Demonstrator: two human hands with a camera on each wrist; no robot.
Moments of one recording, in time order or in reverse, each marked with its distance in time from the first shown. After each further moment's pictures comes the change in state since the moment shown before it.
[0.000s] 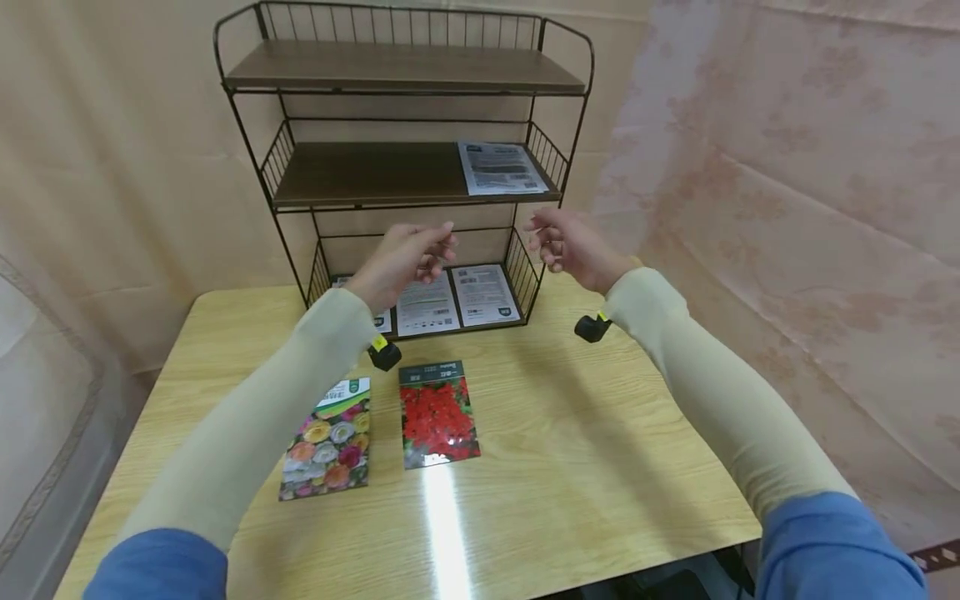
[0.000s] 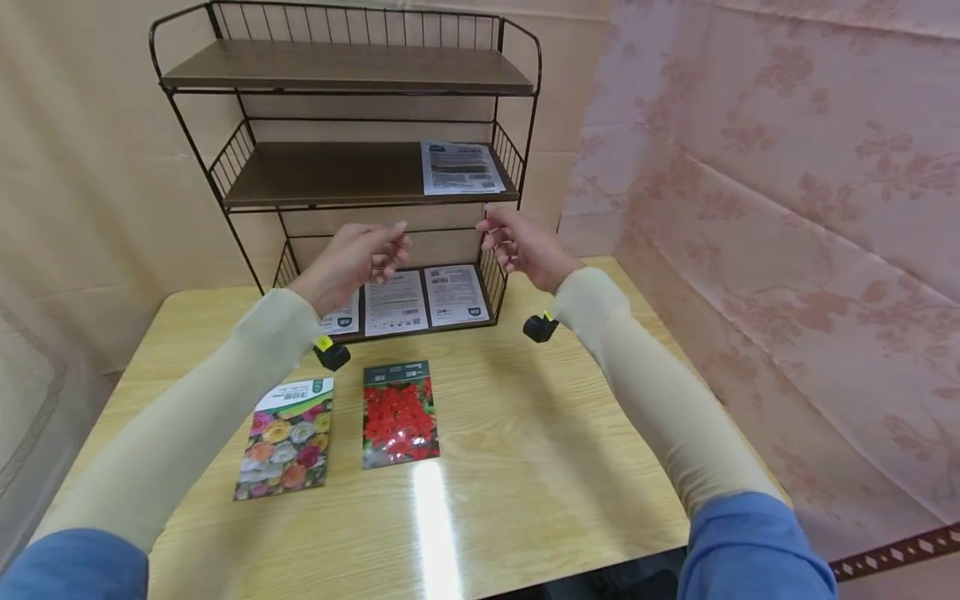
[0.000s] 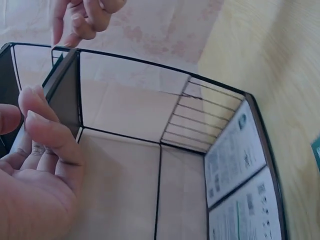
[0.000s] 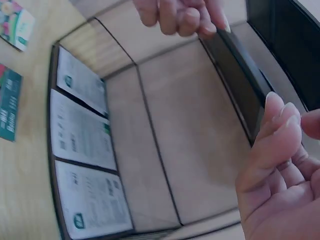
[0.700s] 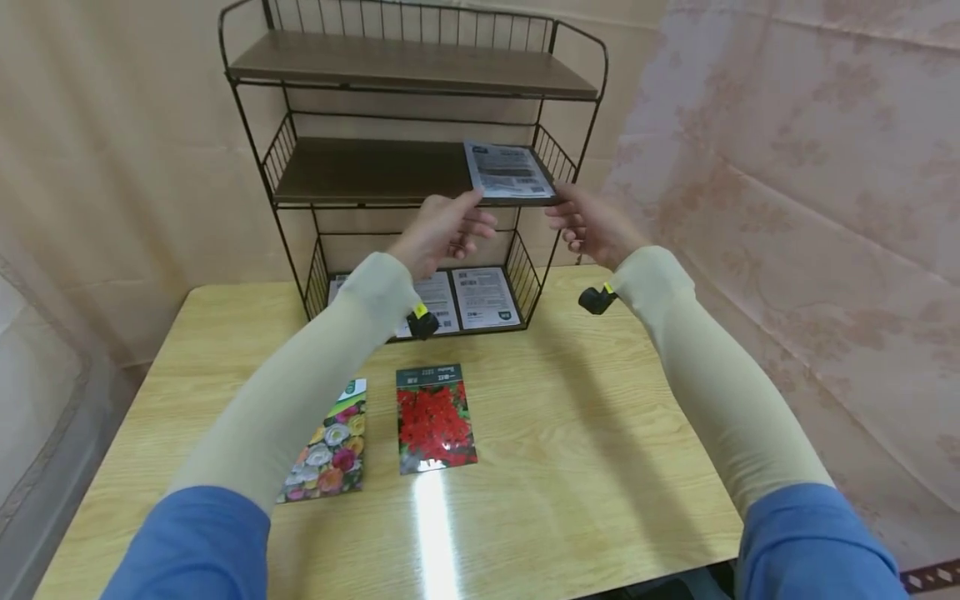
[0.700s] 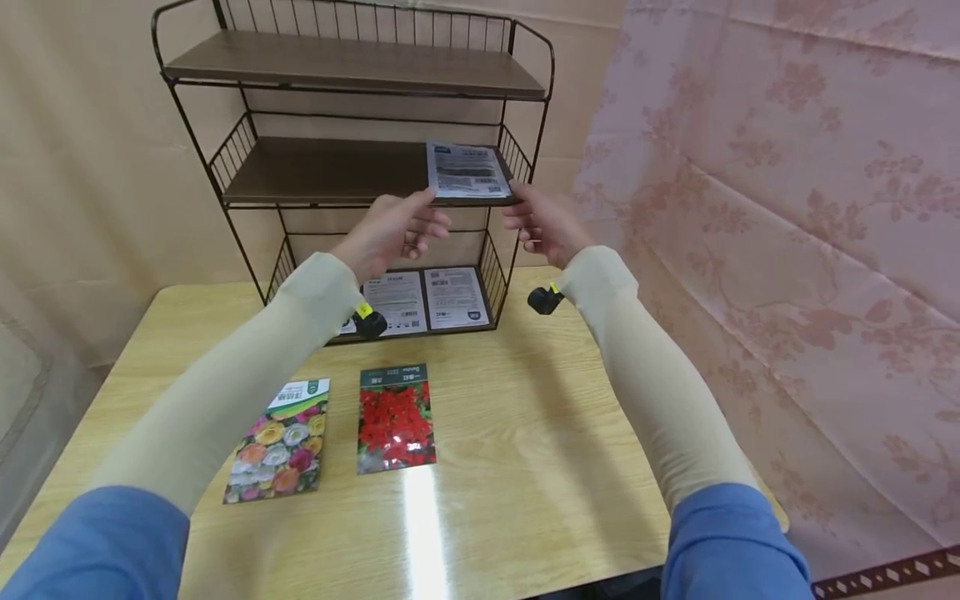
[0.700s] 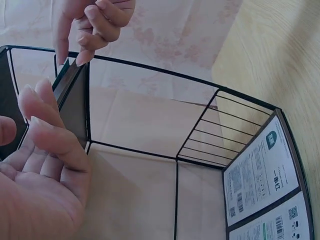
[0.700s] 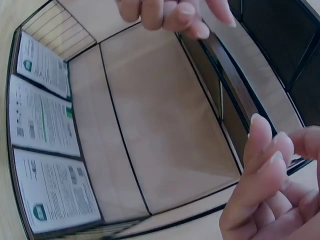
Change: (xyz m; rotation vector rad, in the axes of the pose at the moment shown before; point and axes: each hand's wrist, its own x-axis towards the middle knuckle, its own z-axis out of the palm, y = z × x) left_hand 0.039 0.031 0.029 -0.068 0.018 -0.085; right_hand 0.023 -0.030 -0.020 0.063 0.181 0.122
